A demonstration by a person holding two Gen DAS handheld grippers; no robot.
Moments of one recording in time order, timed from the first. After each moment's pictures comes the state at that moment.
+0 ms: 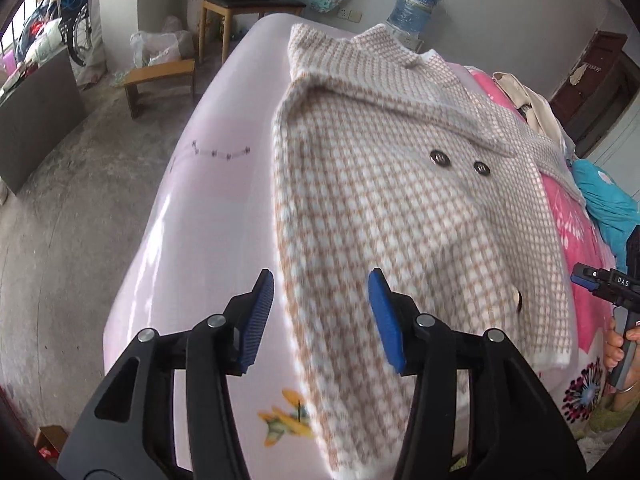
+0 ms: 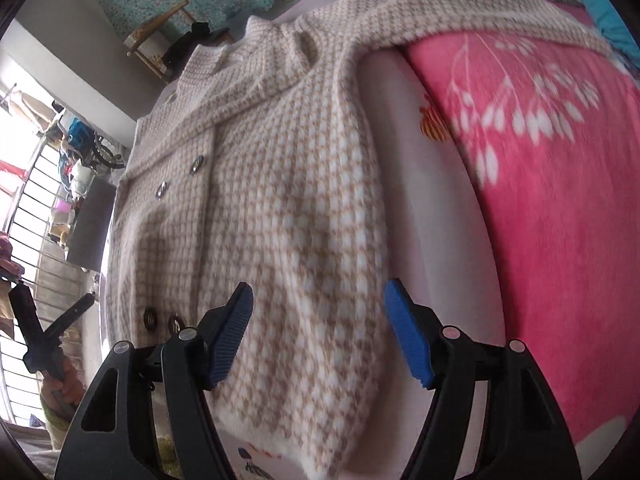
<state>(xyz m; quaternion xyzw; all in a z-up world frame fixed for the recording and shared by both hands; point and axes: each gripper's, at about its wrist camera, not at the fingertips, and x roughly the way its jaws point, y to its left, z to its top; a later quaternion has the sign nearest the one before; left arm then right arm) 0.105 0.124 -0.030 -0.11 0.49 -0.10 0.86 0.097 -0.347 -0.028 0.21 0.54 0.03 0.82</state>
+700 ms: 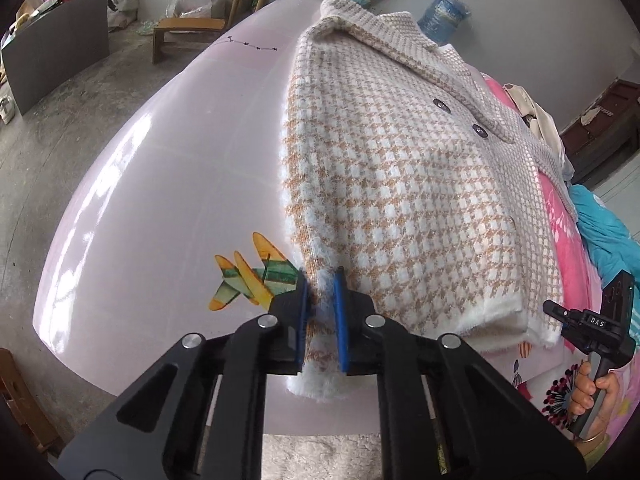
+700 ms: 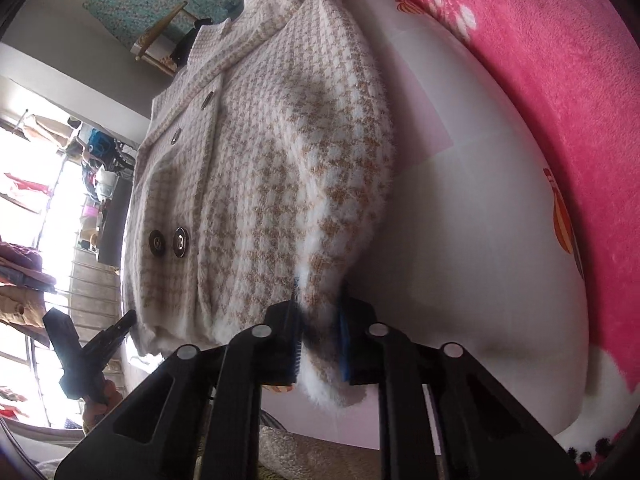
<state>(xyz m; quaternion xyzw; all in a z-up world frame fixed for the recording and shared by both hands) 0.029 0.111 -0.070 -0.18 0.49 -0.07 0.85 0.044 -0.324 -0.074 0.27 0.54 0.06 0.80</state>
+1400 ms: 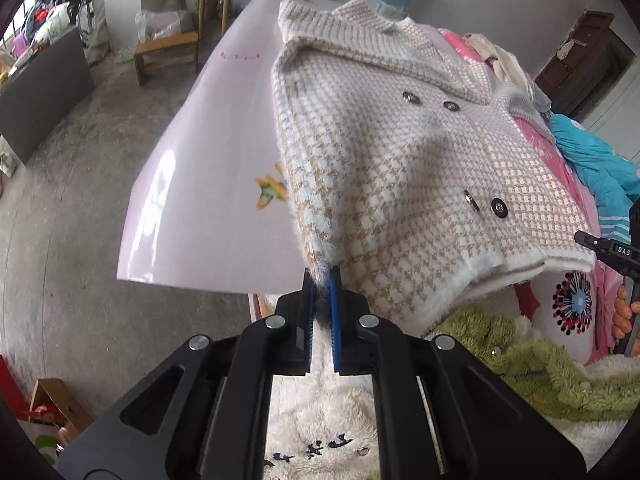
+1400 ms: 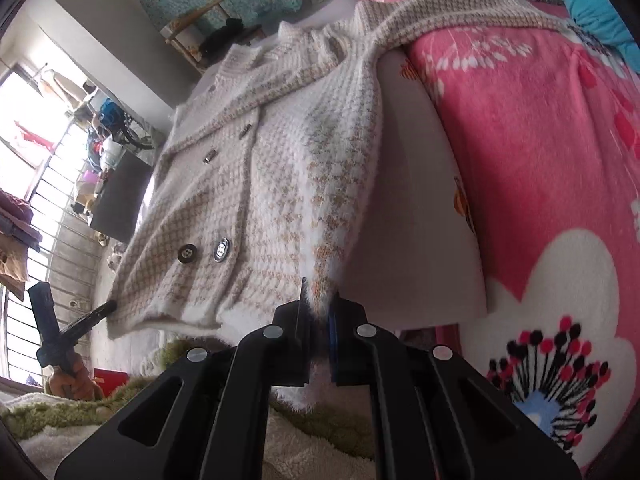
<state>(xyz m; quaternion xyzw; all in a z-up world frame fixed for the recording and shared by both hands) -0.046 0.130 -0.018 -0.10 0.53 -0.11 0.83 -0.022 -0.342 0.006 0.19 0.53 0.06 0.82</state>
